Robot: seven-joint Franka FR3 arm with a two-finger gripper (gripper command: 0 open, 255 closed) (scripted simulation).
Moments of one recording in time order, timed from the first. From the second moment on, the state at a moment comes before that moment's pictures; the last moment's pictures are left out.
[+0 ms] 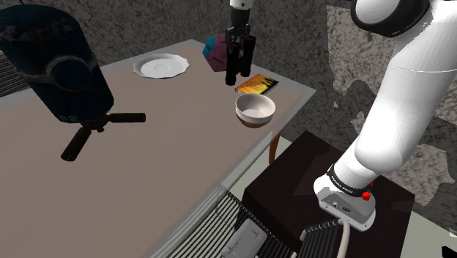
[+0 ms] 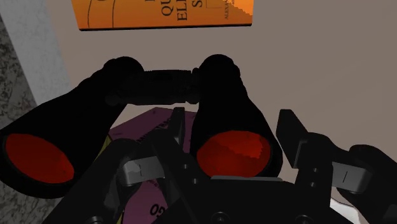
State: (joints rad) arm -0.03 0.27 -0.09 -1.53 0.05 1.80 -0.20
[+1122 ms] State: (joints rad) arm -0.04 0.29 -0.09 -1.31 0.05 1.60 -0.19
